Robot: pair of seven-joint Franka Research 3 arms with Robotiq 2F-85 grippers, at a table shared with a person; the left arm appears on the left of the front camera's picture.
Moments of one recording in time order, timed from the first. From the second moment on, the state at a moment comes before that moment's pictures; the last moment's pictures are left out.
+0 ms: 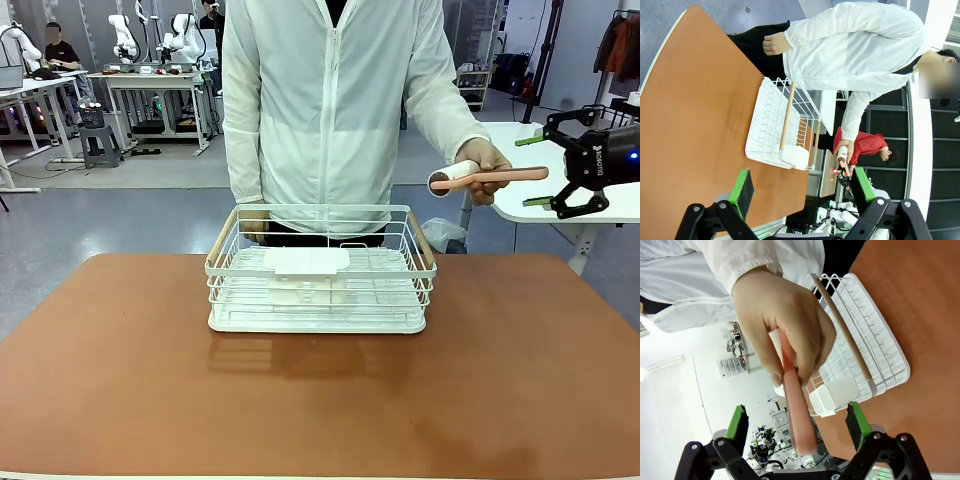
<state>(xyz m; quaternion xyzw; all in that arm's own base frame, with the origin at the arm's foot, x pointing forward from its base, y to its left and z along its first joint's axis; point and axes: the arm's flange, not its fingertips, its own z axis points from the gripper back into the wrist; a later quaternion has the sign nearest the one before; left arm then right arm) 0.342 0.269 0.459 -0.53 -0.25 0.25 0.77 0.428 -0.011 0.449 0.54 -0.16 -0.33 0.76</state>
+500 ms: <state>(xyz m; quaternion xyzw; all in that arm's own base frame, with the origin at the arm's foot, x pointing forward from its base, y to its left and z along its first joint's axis) 0.342 0.269 0.459 -0.53 -0.25 0.25 0.77 0.447 -0.011 0.437 0.54 -0.17 -0.32 0.76</state>
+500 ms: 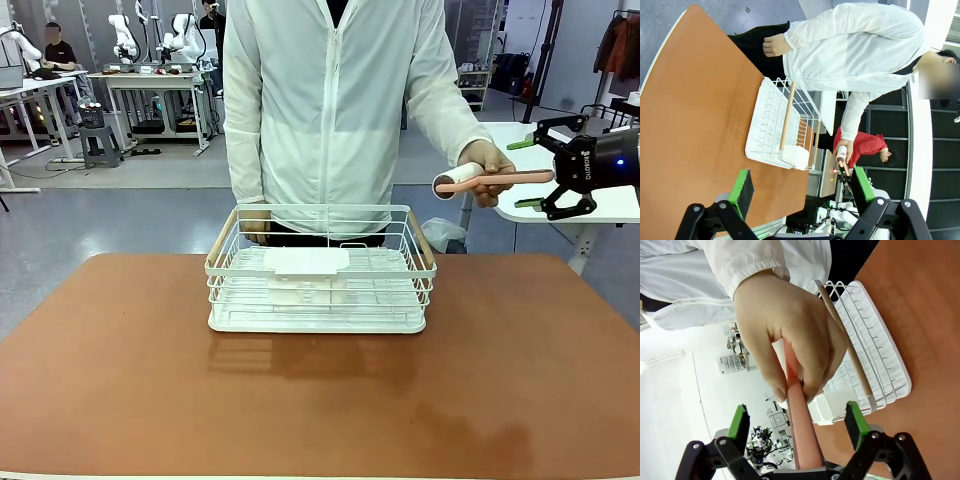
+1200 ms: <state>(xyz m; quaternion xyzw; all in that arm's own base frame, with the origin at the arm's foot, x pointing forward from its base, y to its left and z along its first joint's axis) 0.342 0.269 0.459 -0.53 -0.25 0.25 0.77 0.448 -0.012 0.437 0.54 -0.18 -0.31 0.76</state>
